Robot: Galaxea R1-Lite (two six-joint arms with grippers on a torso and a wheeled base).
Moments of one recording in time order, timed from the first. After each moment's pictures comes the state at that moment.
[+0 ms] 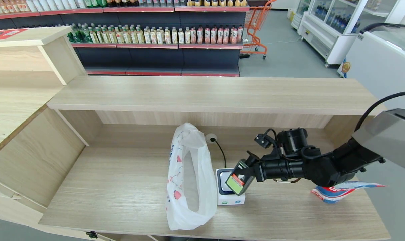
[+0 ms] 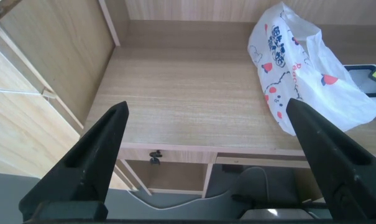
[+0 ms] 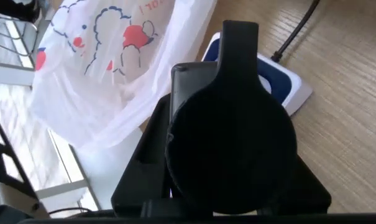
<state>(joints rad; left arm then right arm) 0.00 0.00 0.00 0.00 0.00 0.01 0.33 2.16 -0.98 -0.55 0.65 0.01</state>
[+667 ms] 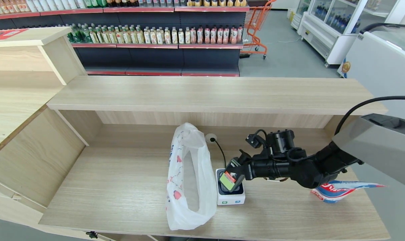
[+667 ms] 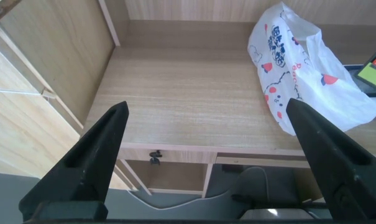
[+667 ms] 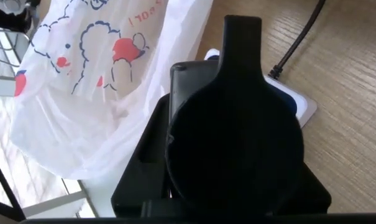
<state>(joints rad) 0.00 0.00 0.00 0.00 0.00 0.01 0.38 2.23 -1.05 -0.60 0.57 0.07</state>
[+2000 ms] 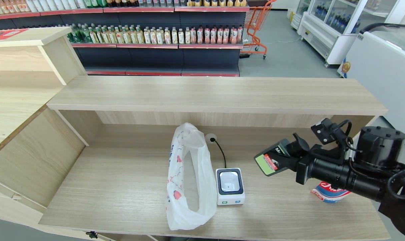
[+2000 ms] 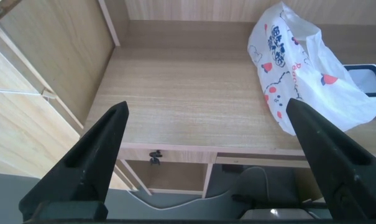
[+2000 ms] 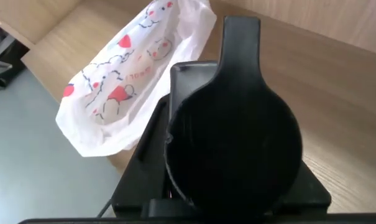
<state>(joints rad) 0.00 0.00 0.00 0.00 0.00 0.01 0.29 1.72 -0.45 -1.10 0.44 -0.07</state>
